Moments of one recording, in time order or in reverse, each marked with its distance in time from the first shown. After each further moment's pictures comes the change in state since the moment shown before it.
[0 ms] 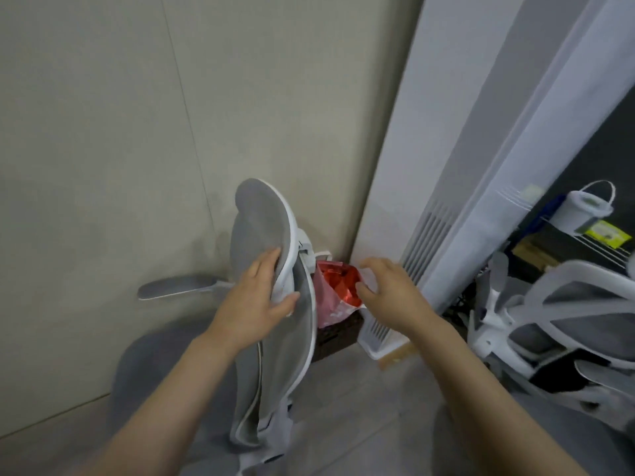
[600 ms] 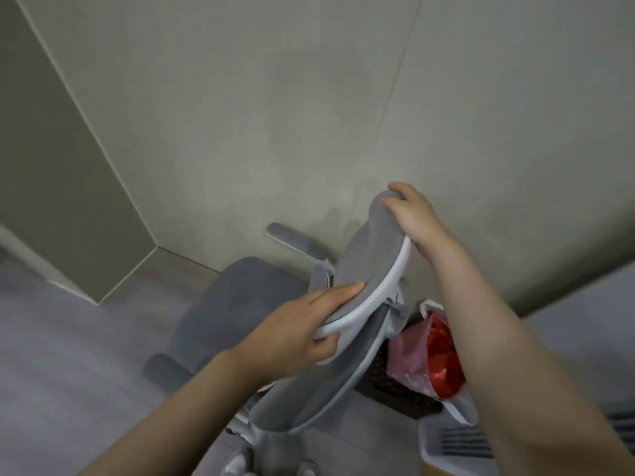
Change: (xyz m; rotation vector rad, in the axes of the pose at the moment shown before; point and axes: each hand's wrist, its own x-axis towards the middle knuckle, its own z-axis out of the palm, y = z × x) left_hand 0.021 0.008 0.032 -0.014 0.251 -0.299; right_hand 0.289 -0.127 0.066 0.490 -0.432 -0.364
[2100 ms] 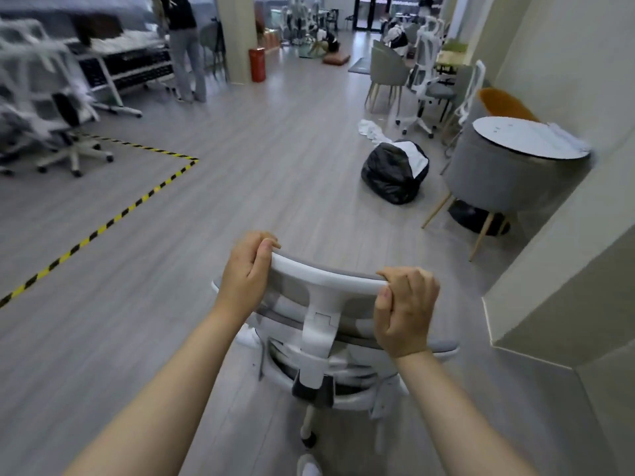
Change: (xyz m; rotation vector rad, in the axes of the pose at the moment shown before) left_hand -0.877 0.061 -0.190 0.533 1.719 -1.068; right_hand -0.685 -0.277 0.603 0.414 -0.478 -1.546
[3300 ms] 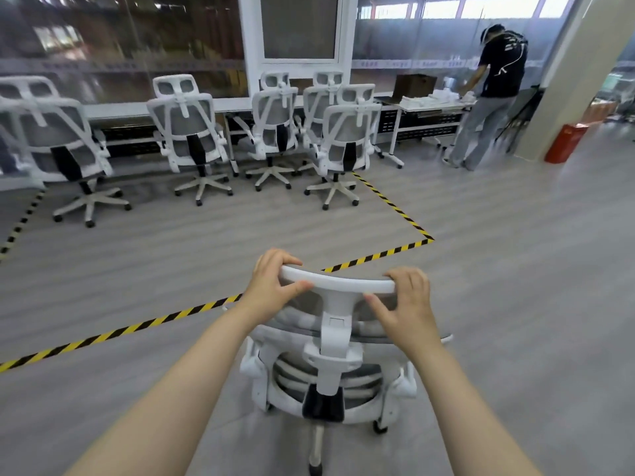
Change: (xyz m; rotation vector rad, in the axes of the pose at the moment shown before) left_hand 0.470 -0.479 -0.457 0.367 0.399 -0.449; right_hand 0.400 -0.347 0.837 0.691 -0.643 -0.365
